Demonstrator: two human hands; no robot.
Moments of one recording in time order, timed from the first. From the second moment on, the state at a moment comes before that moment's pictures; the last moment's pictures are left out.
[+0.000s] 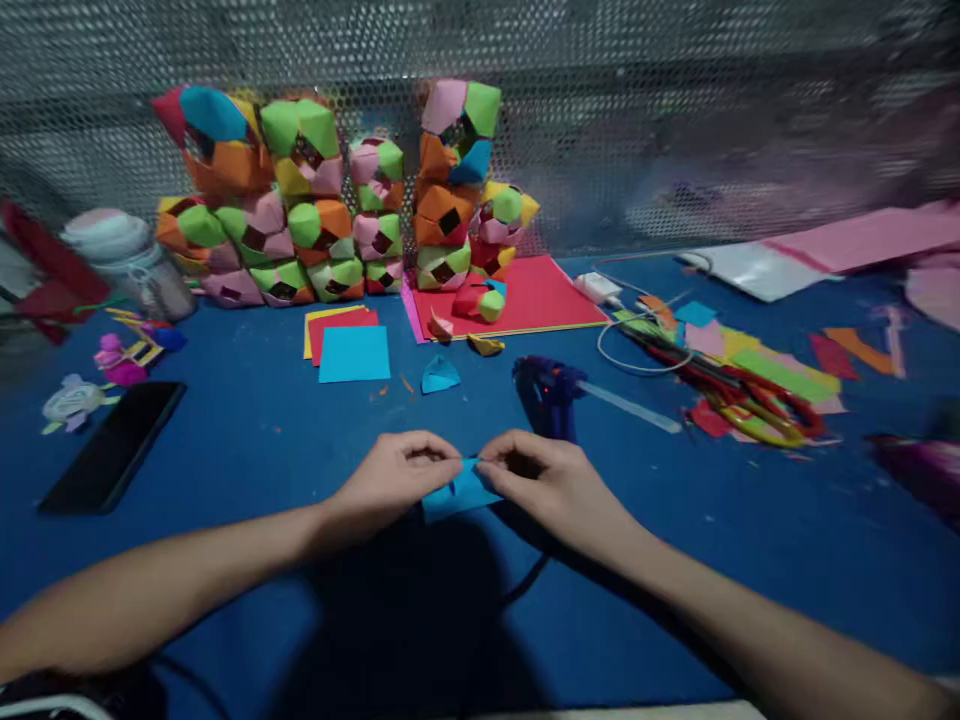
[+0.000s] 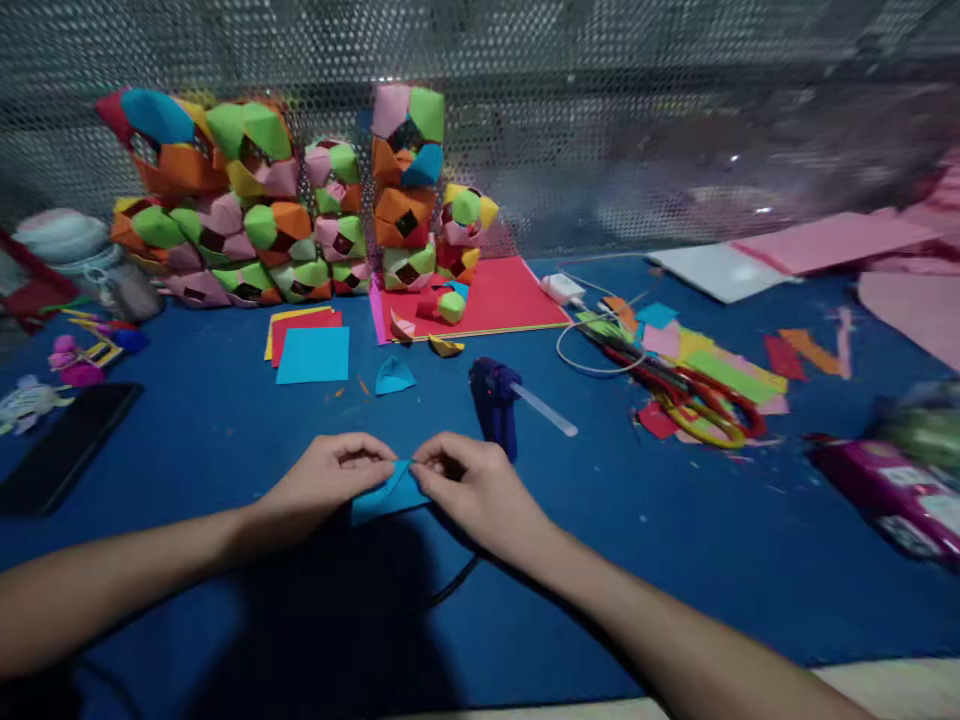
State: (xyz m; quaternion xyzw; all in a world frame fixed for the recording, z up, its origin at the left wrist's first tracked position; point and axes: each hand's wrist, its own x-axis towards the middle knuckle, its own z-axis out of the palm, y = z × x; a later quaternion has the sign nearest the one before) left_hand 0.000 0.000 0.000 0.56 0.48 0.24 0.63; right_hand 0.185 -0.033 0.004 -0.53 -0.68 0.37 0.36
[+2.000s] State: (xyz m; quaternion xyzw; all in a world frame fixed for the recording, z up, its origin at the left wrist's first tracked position) left_hand 0.001 -0.005 0.001 0.80 0.42 0.16 0.40; right_hand 0.182 -0.038 -0.010 -0.31 -0.88 0.12 0.33
